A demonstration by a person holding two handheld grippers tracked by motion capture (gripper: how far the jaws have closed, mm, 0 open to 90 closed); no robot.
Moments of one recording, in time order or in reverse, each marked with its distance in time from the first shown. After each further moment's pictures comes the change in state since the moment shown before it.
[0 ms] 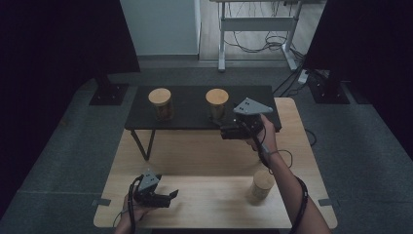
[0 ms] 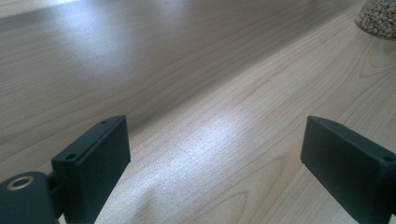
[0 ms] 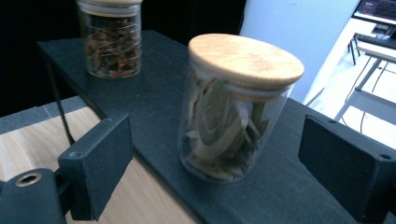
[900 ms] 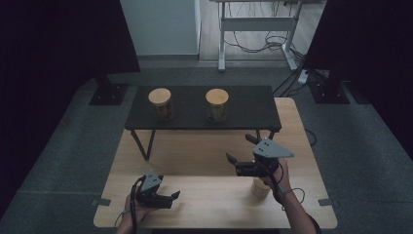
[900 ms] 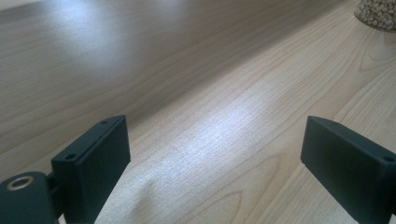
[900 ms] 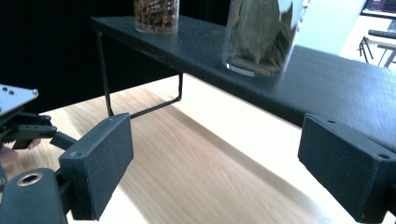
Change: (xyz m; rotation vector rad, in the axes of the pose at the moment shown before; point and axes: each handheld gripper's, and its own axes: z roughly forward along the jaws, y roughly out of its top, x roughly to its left) left arm -0.006 -0.001 0.006 0.019 -0.009 0.011; right arm 0.031 -0.083 -0.060 -0.069 0.035 0.059
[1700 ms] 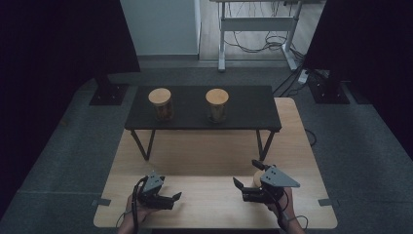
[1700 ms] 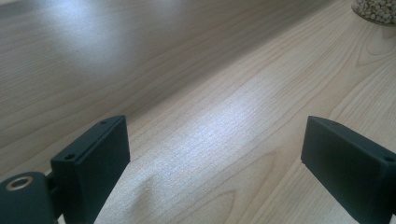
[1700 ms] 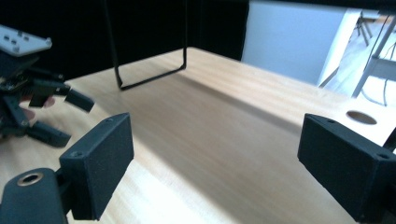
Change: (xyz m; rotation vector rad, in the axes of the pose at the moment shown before) left arm -0.004 -0.001 0.003 0.013 -0.006 0.012; right arm 0.023 -0.072 -0.026 0.044 -0.014 0.058
